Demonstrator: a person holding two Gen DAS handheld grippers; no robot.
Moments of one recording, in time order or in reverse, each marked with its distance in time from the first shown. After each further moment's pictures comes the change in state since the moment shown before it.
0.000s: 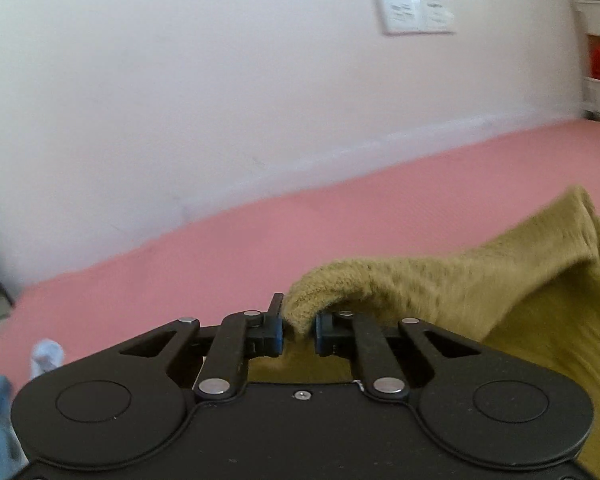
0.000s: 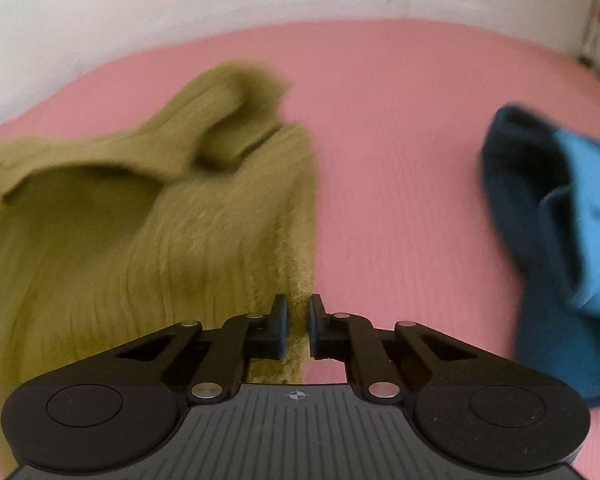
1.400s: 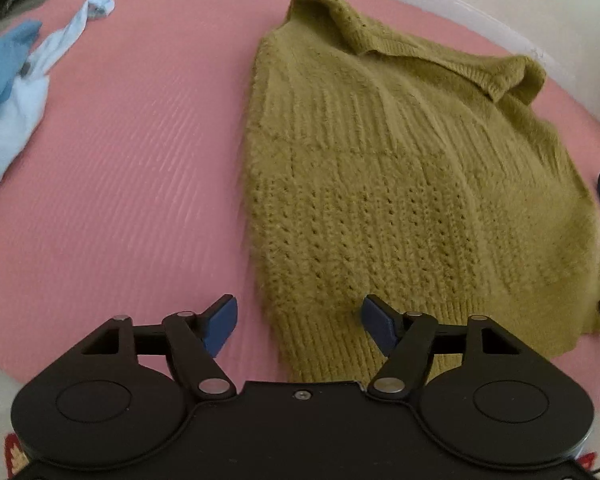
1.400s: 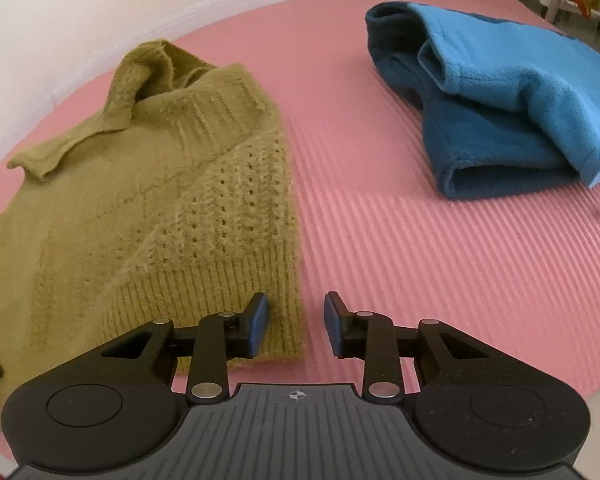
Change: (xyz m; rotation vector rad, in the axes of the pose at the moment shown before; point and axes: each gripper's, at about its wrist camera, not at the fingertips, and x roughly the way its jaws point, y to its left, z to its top) left arm -0.119 0.001 -0.154 -0.483 0.578 -0.127; right arm -0.056 -0.017 -0.111 0.198 0.001 -0.001
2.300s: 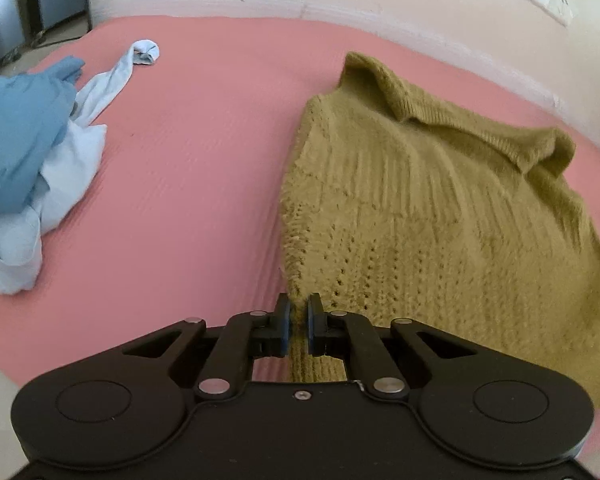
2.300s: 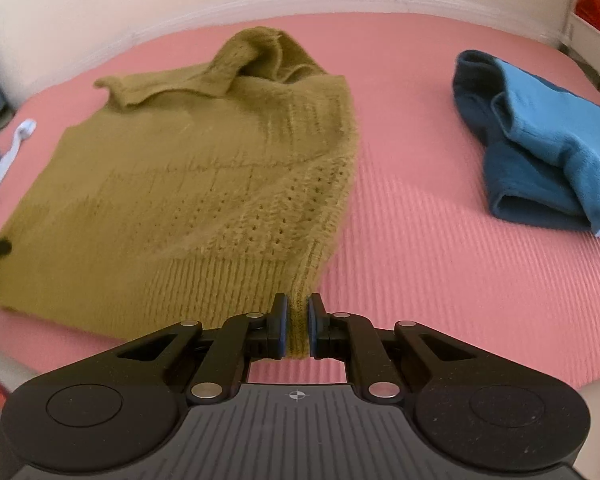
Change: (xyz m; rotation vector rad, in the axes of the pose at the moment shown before) left arm -0.030 0.026 0.006 -0.009 -0.128 0.078; right arm -0.051 0.051 -0.037 -0.258 0.024 0.039
